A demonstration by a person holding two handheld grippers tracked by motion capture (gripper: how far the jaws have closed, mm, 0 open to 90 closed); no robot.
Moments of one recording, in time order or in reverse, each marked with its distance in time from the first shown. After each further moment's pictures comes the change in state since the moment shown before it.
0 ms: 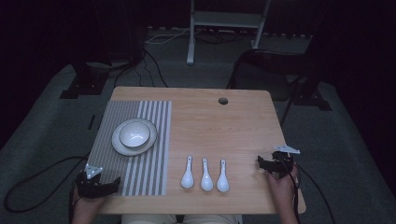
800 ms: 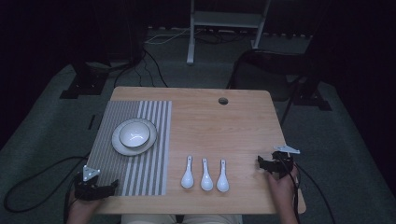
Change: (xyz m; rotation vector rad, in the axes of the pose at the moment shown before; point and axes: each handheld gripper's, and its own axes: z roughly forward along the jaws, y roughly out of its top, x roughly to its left) left arm 0.008 -0.004 -0.006 0.010 -0.040 0.042; right arm 0.000 0.000 0.000 0.000 0.001 -0.002
